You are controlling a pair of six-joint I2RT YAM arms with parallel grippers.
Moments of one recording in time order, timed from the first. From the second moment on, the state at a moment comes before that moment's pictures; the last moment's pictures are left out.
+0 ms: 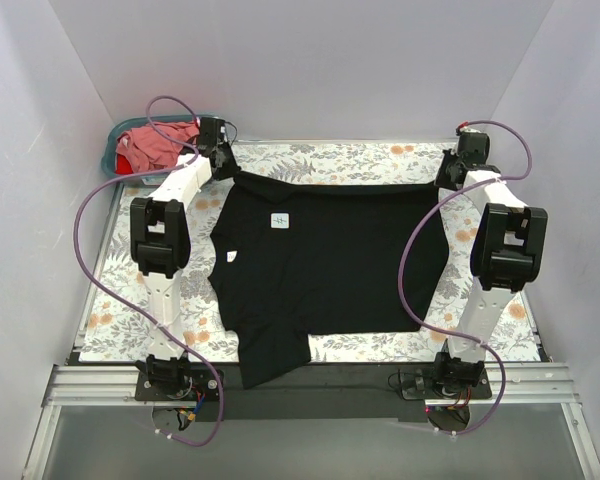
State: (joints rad) left arm -0.15 2.22 1.89 -0.51 -0.05 -0.45; right arm -0.10 1.96 1.47 -0.24 -0.02 0.16
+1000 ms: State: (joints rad) left arm -0.19 1.85 1.55 -0.34 0.14 -0.60; right arm -0.06 1.63 1.27 -0.52 -0.07 0.25
